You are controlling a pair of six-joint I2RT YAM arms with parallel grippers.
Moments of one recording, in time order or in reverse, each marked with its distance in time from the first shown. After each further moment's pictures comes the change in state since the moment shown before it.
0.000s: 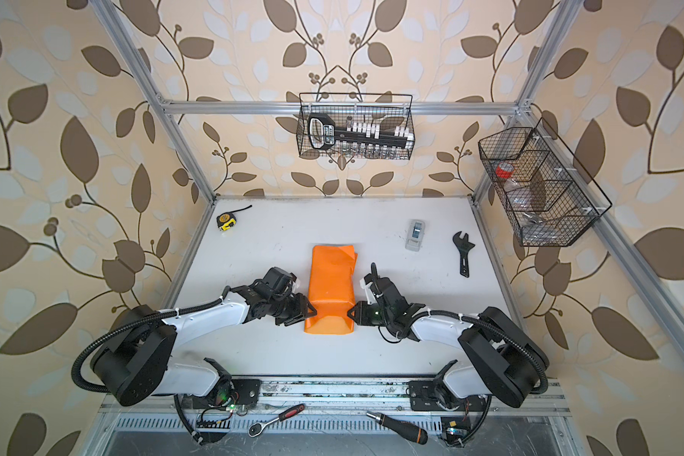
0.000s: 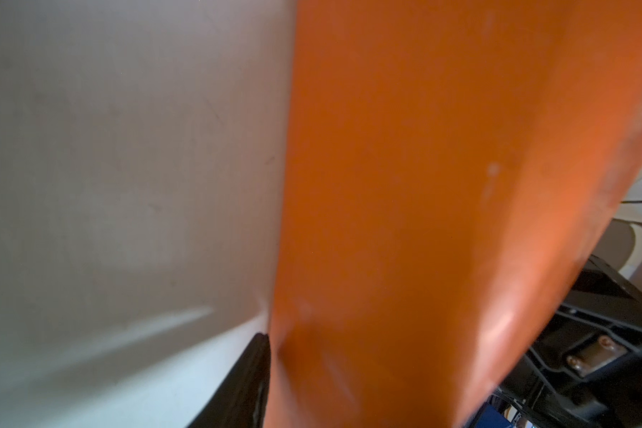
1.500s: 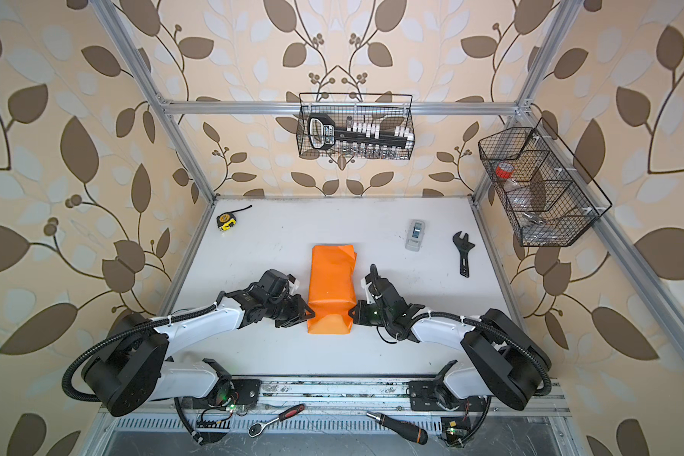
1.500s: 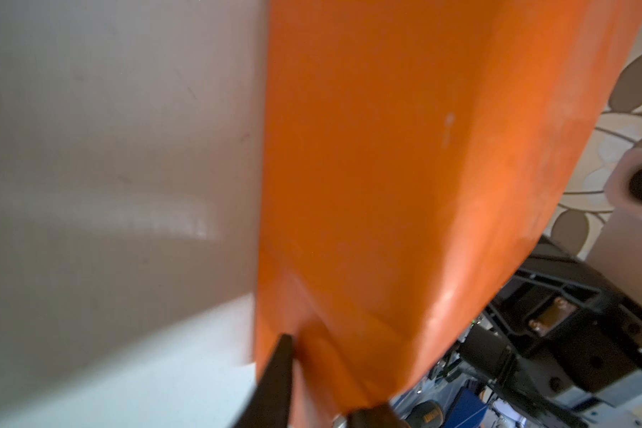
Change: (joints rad) left arm 0.000 -0.061 -0.049 0.050 0.054 -0.045; right arm 0.024 -0.020 0.002 -0.009 0.045 0.071
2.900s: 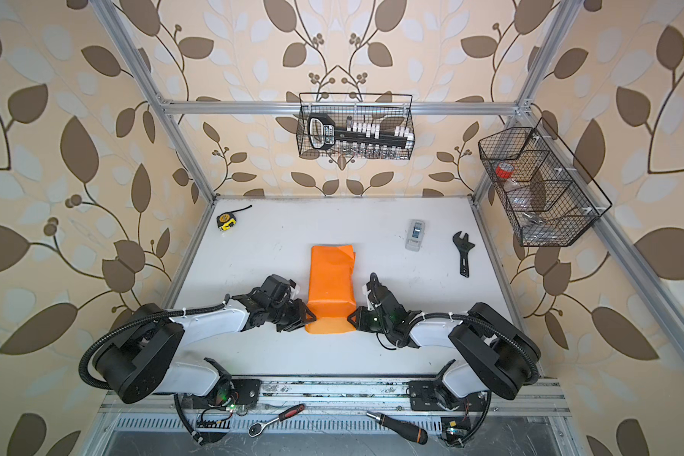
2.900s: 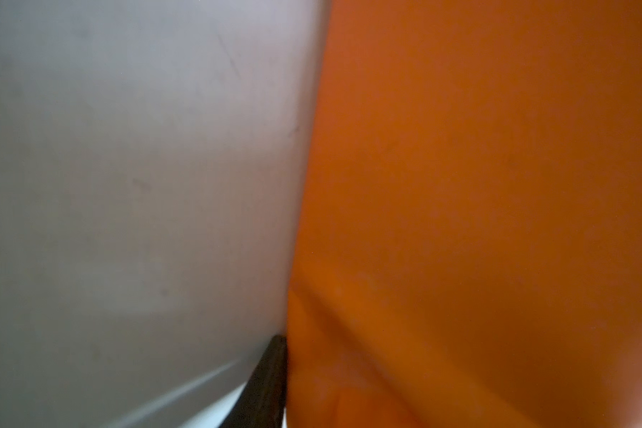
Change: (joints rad) left arm 0.000 0.085 -0.065 0.127 0.000 -0.004; right arm 0.027 0.070 -0.076 0.137 0.029 0.053
